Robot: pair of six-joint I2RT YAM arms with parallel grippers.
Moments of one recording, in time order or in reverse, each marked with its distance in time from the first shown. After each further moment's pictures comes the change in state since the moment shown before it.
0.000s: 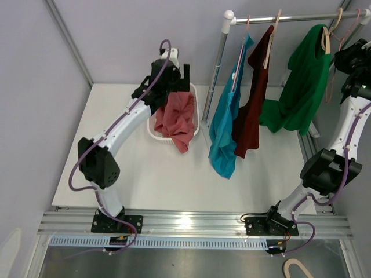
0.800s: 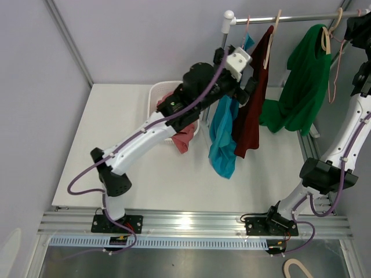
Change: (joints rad) left arm -0.478 -0.017 0.408 0.092 0.123 0.412; right arm 0.021 -0.006 0.401 -0.141 -0.020 0.006
